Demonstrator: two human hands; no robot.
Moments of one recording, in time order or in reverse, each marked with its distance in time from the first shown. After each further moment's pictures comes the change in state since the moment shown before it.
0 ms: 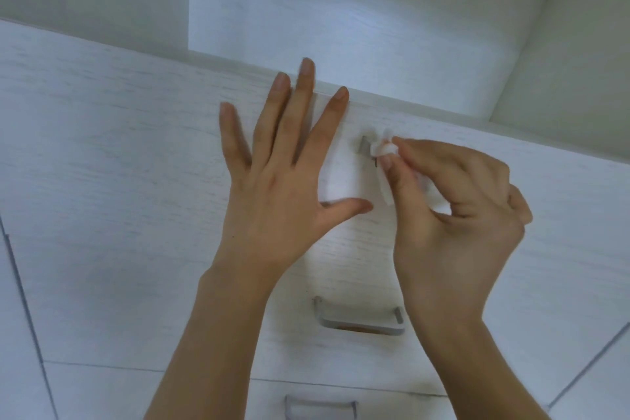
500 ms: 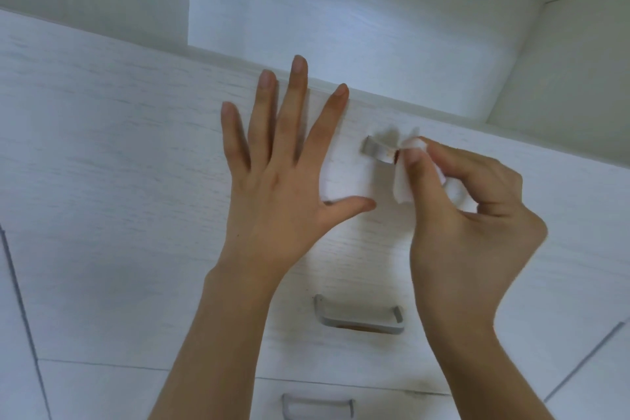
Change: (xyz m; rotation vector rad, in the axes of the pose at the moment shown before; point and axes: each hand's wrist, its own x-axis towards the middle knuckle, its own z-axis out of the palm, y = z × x) left_hand -0.001 -0.001 0.001 0.026 -0.021 -0.052; right_hand 0.003 -0.002 -0.003 0.164 0.040 0.209
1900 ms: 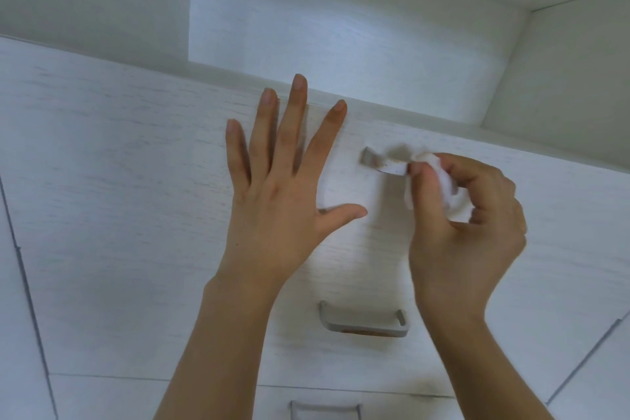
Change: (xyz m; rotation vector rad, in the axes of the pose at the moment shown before) left_hand 0.000 -0.002 -0.012 -0.076 -0.107 0.000; right_hand 0.000 0.013 0.002 -0.163 0.050 -0.177
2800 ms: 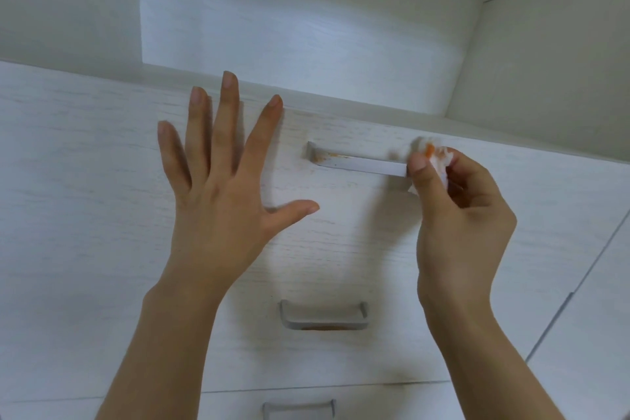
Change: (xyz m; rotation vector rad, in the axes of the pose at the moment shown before) left_hand 0.000 -0.001 0.009 0.015 0.060 -0.010; right_hand 0.021 0.026 -0.030 0.419 0.040 0.634
